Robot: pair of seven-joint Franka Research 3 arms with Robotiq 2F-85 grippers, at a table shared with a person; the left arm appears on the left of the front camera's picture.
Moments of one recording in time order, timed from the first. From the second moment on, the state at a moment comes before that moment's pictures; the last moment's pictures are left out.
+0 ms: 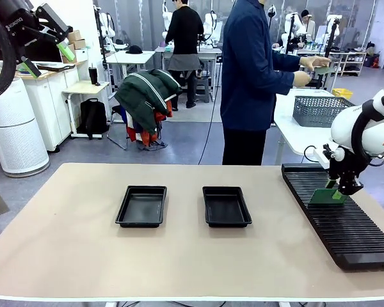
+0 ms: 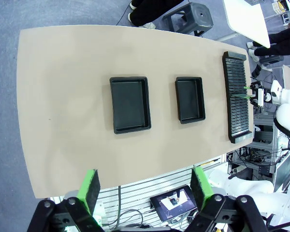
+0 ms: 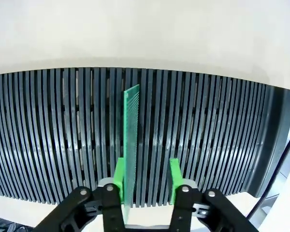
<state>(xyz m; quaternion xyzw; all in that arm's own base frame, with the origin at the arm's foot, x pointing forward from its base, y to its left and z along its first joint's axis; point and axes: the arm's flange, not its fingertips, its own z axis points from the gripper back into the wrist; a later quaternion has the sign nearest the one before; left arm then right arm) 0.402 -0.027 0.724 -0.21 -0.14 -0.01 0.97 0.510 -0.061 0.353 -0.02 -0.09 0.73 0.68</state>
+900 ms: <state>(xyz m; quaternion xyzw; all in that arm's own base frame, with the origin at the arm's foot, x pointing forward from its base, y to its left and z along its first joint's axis) 0.402 -0.027 0.724 -0.21 -0.14 -0.01 0.97 0.505 -0.063 0.352 -0.03 -0.08 0.73 0.68</state>
